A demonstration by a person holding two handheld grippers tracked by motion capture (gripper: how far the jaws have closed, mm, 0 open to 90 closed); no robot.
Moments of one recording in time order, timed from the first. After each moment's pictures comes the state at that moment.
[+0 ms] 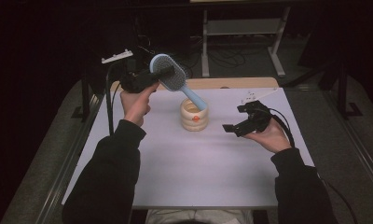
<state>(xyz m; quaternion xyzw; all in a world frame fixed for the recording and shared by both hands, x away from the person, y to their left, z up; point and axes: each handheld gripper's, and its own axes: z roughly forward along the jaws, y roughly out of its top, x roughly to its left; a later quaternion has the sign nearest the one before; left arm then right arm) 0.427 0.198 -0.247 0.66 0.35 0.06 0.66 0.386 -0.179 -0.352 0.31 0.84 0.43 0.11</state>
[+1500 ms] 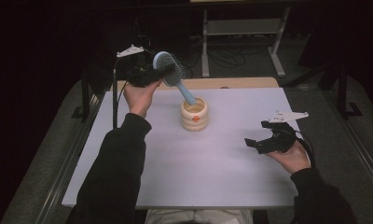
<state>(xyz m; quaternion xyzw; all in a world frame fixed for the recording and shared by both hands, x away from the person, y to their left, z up) 0.455 0.181 -0.257 0.69 0.38 0.14 0.59 0.340 -0.243 -0.392 0.37 0.80 0.45 0.15</state>
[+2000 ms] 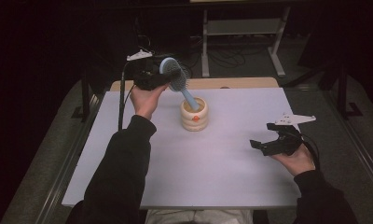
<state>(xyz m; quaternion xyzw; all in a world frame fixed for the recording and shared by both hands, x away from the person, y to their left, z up) 0.463 0.170 -0.276 0.71 0.39 0.13 0.58 0.333 -0.255 -0.396 0.38 0.79 0.45 0.15</state>
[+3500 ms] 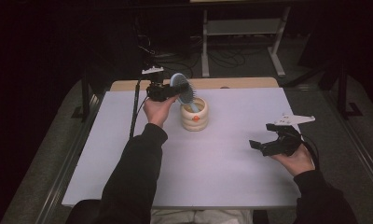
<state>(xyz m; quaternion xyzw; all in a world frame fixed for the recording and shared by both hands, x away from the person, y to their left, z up) 0.481 0.152 -0.342 0.70 0.43 0.07 0.57 0.333 -0.254 -0.398 0.38 0.79 0.45 0.15</state>
